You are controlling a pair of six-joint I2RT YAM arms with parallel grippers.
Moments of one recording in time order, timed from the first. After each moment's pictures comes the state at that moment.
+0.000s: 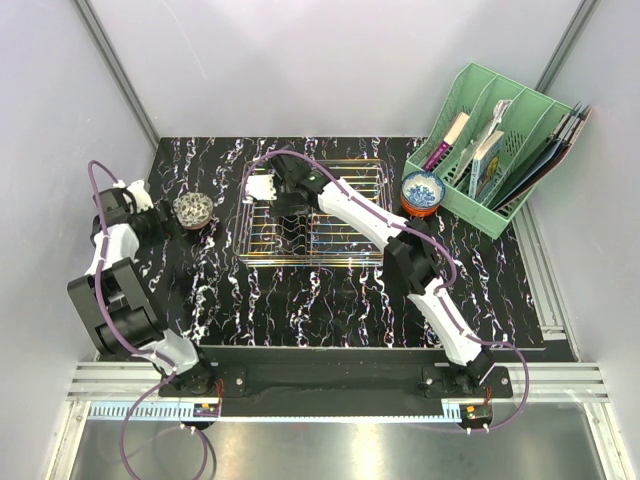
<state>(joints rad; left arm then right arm) 0.50 1.53 1.02 -0.40 0.38 0.08 0.80 2.45 2.37 -0.68 0.14 -1.06</state>
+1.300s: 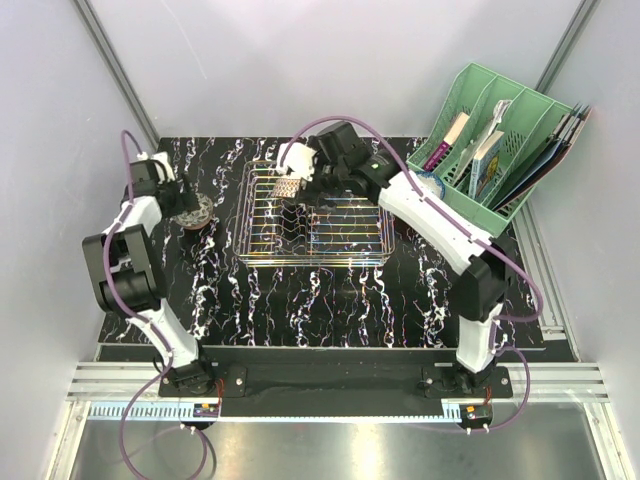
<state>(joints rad) 0.31 1.78 1.23 -0.24 0.15 -0.03 0.74 1.91 1.97 -0.75 -0.02 -0.74</state>
